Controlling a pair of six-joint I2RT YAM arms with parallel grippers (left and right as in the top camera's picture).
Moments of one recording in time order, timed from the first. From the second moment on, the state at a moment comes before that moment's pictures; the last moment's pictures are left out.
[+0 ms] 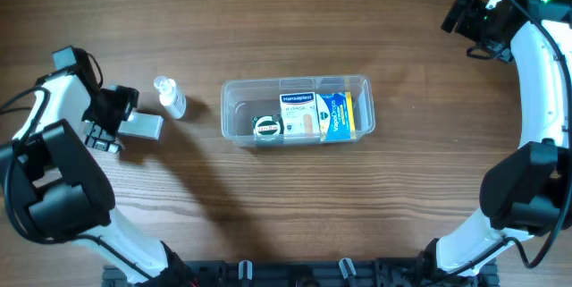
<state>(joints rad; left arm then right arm) 0.40 1.94 1.25 -0.82 0.03 -0.90 -0.19 1.87 1.76 -0.98 0.00 0.29</state>
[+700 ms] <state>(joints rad) 0.41 1.96 1.25 -0.80 0.03 -0.90 -0.19 1.87 1.76 -0.98 0.00 0.29</state>
